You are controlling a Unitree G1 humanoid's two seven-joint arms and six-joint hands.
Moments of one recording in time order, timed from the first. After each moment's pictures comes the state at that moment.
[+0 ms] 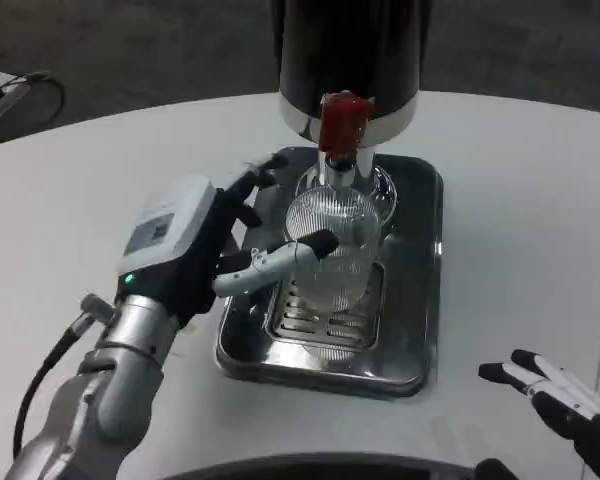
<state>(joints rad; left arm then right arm) -0.59 0.40 -0.19 0.40 0.53 -0.22 0.18 0.52 -0.27 -0.18 -1.03 -0.58 0.15 0.57</state>
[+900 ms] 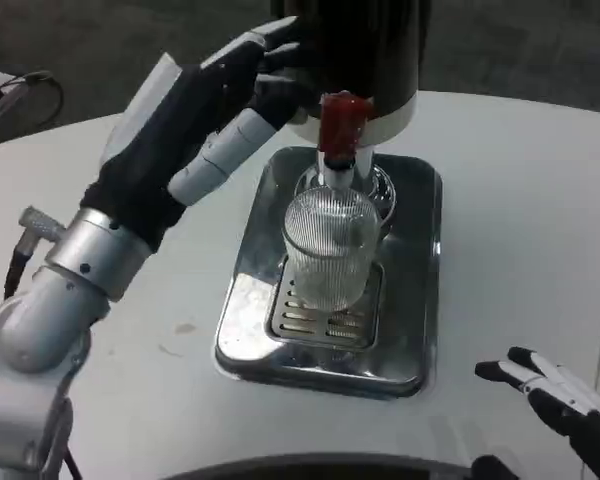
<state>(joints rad) -0.63 0.41 0.01 0.10 -0.03 -0.25 -0.31 0.51 -0.29 -0.15 -1.03 -0.60 0.19 0.56</state>
